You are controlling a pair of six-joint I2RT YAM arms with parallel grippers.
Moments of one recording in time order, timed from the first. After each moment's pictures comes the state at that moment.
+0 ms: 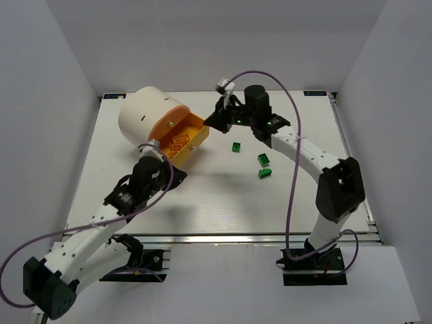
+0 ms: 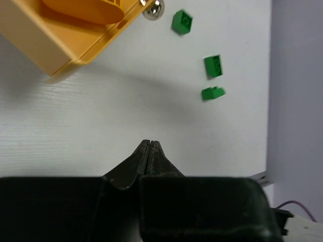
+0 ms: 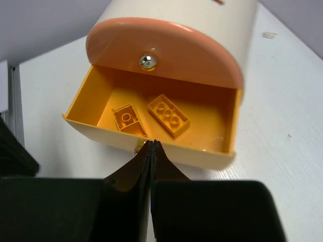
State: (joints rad) left arm -0.59 0.76 0.63 -0.33 -0.11 -0.91; right arm 0.61 1.80 1.53 0.00 -0.65 -0.05
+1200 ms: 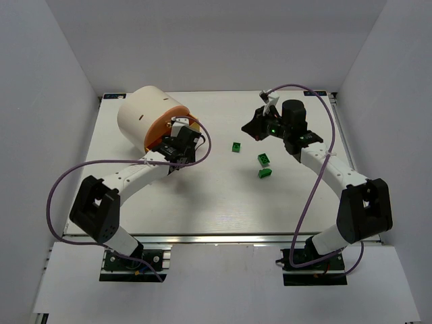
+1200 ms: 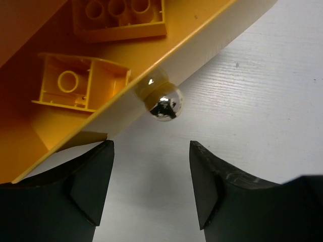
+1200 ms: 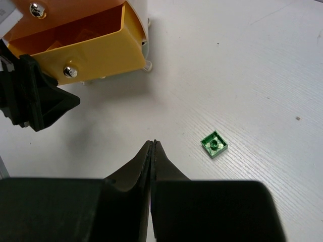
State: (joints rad) left arm -0.61 1.53 1.10 -0.46 -0.60 -0.46; right arm 0.36 1.50 1.11 0.05 -0.54 0.12
